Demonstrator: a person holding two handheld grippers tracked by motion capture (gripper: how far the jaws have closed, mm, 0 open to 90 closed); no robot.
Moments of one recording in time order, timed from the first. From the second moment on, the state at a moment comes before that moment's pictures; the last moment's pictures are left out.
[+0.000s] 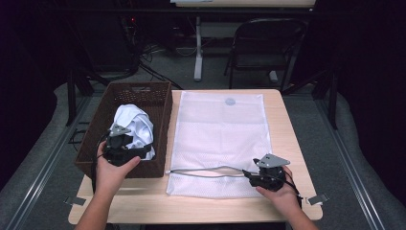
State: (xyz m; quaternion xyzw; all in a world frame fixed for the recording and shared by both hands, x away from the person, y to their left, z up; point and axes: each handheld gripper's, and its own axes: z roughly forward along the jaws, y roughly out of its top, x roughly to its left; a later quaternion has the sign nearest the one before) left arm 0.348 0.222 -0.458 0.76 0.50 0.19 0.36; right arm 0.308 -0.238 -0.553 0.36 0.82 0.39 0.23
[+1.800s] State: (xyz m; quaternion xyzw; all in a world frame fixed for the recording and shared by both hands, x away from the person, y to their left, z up) left arm 0.465 0.257 -0.452 0.73 0.61 0.17 0.25; right arm 0.308 -0.236 -0.554 0.35 0.82 0.39 0.23
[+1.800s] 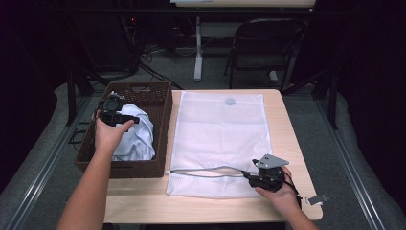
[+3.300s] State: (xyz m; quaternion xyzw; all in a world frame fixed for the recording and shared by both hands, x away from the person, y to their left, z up) left arm 0.495 0.268 -0.506 0.71 0.67 0.13 0.17; right arm 0.308 -0.233 -0.557 0.35 0.83 0.38 0.22
